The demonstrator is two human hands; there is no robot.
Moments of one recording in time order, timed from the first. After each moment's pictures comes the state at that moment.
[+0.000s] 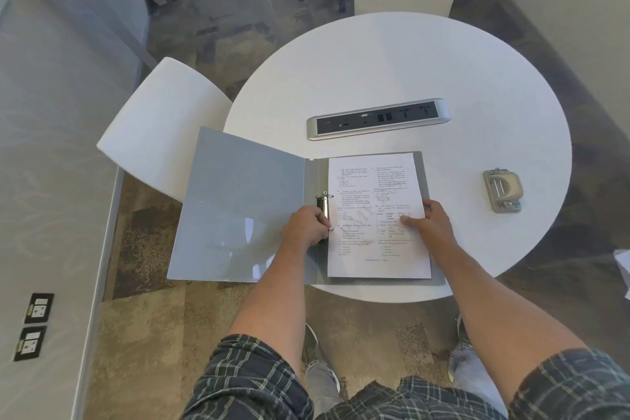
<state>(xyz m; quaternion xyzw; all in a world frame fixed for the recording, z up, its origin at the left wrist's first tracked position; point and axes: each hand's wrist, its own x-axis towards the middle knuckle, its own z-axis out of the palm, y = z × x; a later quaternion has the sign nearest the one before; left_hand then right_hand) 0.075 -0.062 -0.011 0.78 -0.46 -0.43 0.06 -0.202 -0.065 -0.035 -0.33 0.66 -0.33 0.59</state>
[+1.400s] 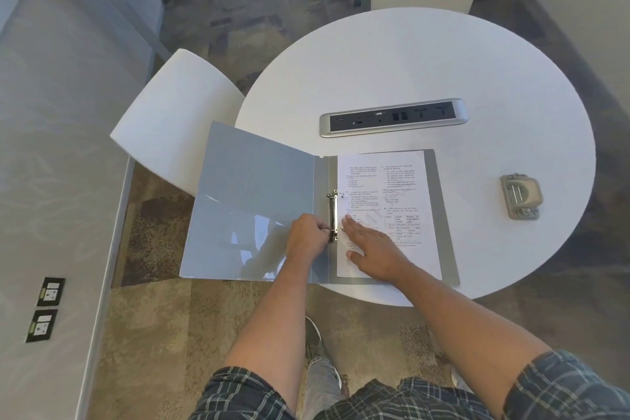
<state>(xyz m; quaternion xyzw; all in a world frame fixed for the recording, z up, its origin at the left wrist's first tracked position) 0.081 -0.034 -0.011 0.81 -0.44 -0.38 0.11 -0.103 -0.038 -0.056 -0.81 0.44 0.01 0.38</state>
